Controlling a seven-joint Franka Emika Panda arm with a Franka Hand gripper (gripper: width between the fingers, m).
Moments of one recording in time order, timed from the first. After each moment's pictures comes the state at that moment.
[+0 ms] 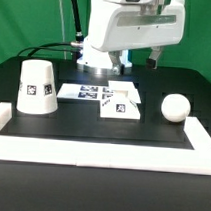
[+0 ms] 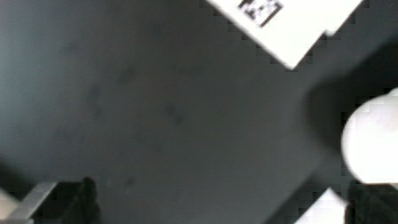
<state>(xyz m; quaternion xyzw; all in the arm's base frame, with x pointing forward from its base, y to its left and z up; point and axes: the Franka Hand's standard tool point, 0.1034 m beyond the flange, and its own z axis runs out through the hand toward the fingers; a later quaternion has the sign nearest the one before) 0.497 0.033 0.109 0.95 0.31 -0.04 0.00</state>
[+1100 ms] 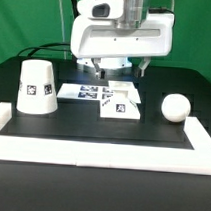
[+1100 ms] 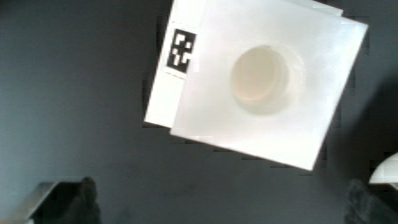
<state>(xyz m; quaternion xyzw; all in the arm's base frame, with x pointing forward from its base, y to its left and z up) 0.451 0.013 0.083 0.99 0.15 -0.04 -0.02</state>
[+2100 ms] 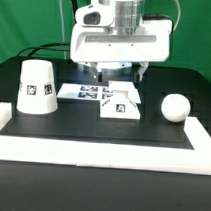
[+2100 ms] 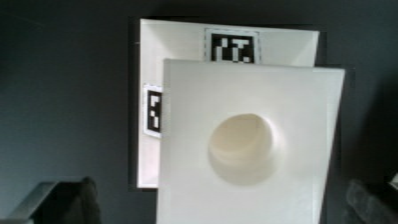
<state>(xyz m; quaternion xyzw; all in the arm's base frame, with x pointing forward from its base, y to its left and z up) 0.426 0.015 0.067 1.00 0.04 -0.05 -0.03</state>
